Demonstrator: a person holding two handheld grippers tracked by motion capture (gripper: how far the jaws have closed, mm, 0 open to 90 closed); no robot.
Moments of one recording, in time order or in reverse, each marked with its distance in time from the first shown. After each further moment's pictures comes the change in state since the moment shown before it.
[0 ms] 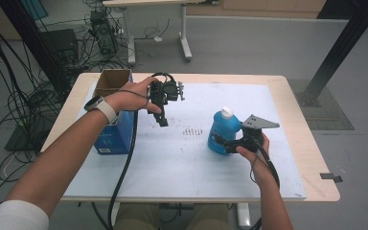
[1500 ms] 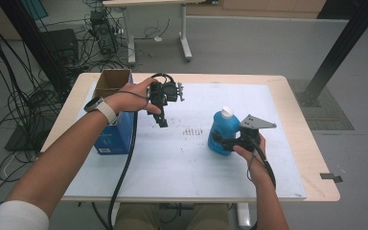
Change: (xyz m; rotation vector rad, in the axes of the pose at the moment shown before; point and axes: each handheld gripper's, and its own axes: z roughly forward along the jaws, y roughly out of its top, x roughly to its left) left arm 0.000 -0.002 0.003 0.001 -0.004 -0.006; right arm 0.000 -0.003 0.009 -0.028 0.018 -0.004
